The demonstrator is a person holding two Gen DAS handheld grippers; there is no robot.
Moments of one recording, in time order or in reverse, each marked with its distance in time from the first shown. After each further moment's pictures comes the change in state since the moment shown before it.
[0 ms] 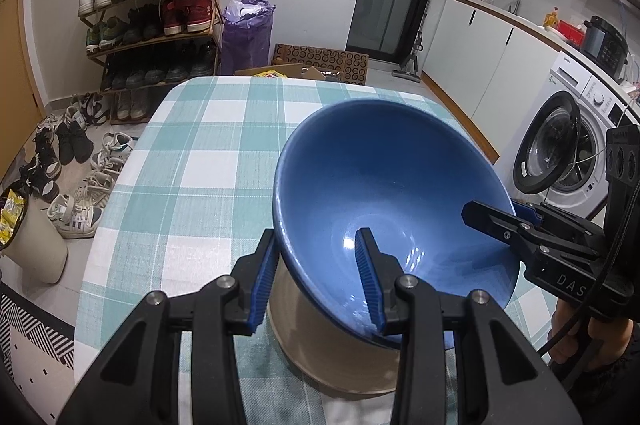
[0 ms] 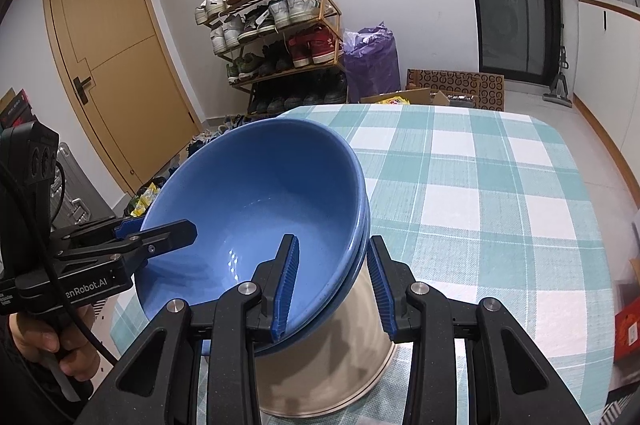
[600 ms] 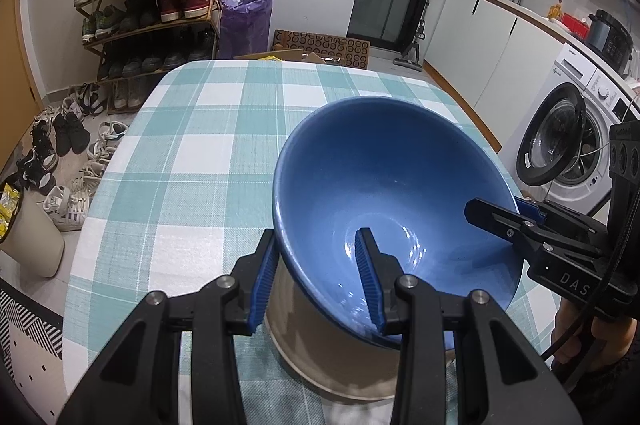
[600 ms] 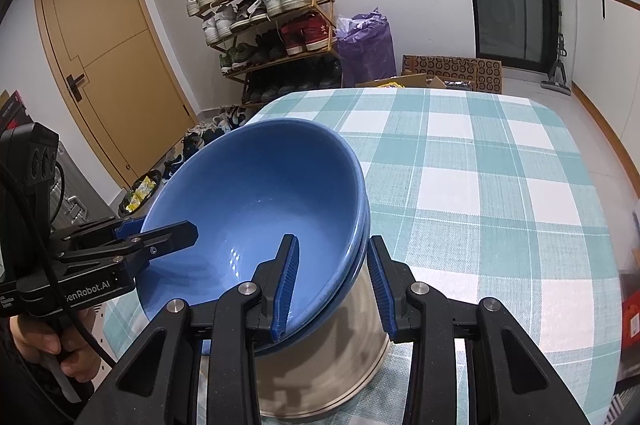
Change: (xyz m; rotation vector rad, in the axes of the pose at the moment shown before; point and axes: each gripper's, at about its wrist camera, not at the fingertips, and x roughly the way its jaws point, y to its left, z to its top) left arm 0.023 0.001 -0.006 -0.002 0.042 -0.001; right arm 0.017 -0.011 -0.008 0.016 0.039 -0.011
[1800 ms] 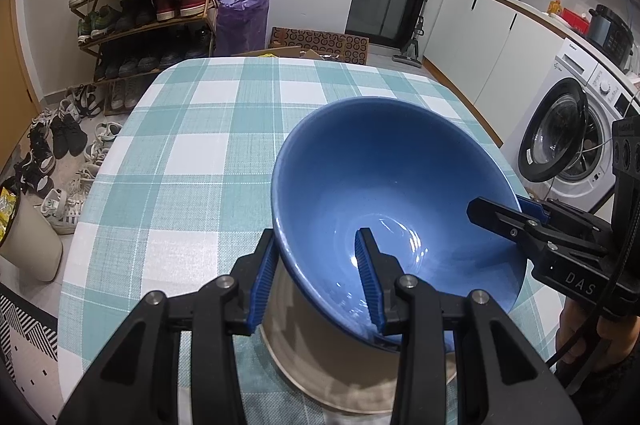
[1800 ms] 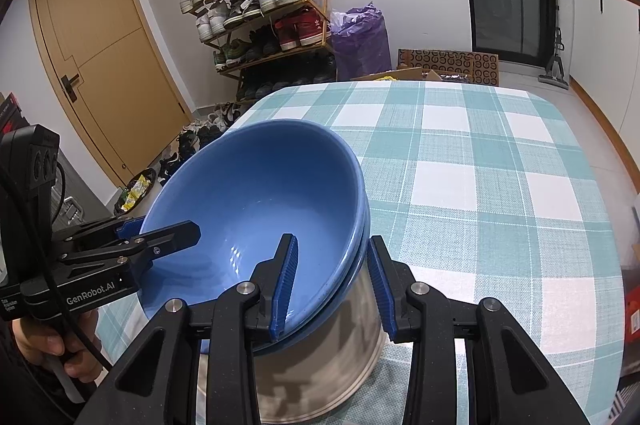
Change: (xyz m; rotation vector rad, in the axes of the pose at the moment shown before) left arm 0.012 -0.003 0.002 0.012 0.006 0.002; right arm 0.009 -0.005 0.000 0.010 0.012 -0.010
